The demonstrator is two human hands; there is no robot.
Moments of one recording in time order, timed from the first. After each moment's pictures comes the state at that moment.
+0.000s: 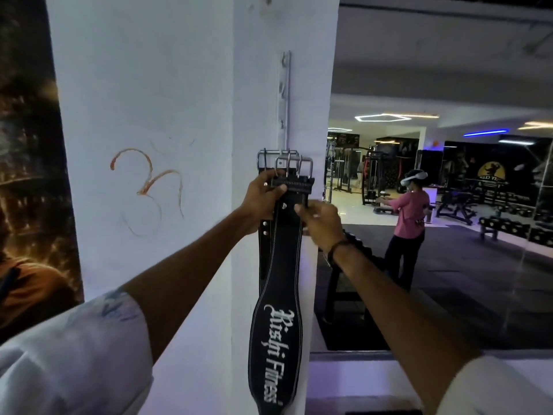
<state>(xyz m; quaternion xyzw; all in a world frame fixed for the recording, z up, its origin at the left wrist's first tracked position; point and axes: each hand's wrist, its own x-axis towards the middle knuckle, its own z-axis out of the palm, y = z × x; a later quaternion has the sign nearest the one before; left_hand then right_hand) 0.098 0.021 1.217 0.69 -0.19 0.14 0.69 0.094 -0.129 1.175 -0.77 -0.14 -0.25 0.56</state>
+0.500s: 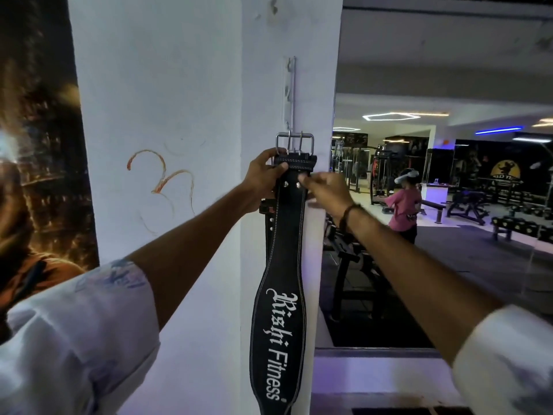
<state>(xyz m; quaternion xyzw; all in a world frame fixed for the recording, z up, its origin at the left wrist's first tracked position) 0.066 0.029 1.255 0.68 -0.19 0.17 0.68 0.060 -0.134 1.230 -0.77 -0.15 -0.22 0.58</state>
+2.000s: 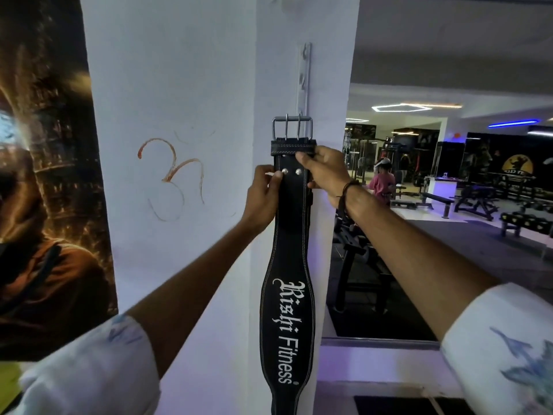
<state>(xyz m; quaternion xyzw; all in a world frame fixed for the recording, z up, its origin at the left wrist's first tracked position) 0.061 0.050 1.183 0.72 -0.20 0.35 0.56 0.069 -0.093 1.249 -0.73 -0.19 -0.23 0.62</state>
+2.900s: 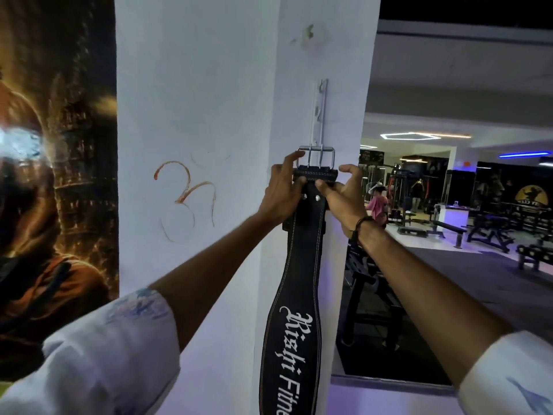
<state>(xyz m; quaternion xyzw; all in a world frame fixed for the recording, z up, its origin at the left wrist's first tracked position) 0.084 0.054 1.251 0.77 -0.24 0.41 0.42 0.084 -0.092 1.249 -0.68 -0.20 -0.28 0.65</state>
